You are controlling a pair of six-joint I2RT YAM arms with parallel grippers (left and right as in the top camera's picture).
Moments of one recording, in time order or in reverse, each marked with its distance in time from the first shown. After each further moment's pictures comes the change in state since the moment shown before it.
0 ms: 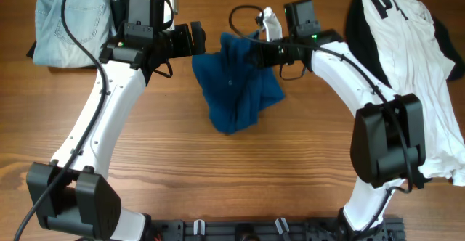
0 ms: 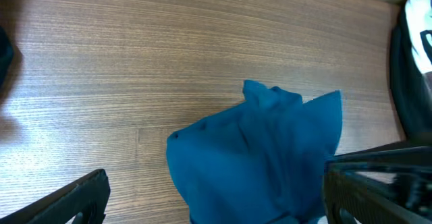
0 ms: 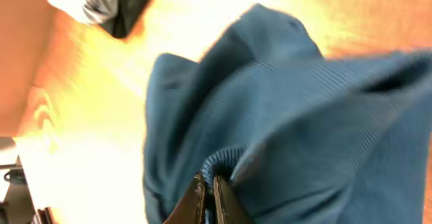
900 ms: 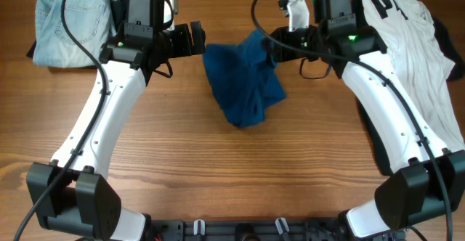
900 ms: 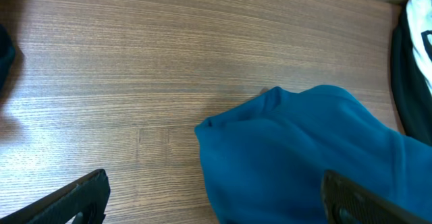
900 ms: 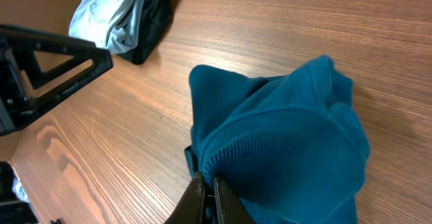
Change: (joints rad) left arm 0.000 0.000 0.000 0.000 -0.003 0.000; right arm -0.013 -0.279 0.026 -0.210 0.129 0.032
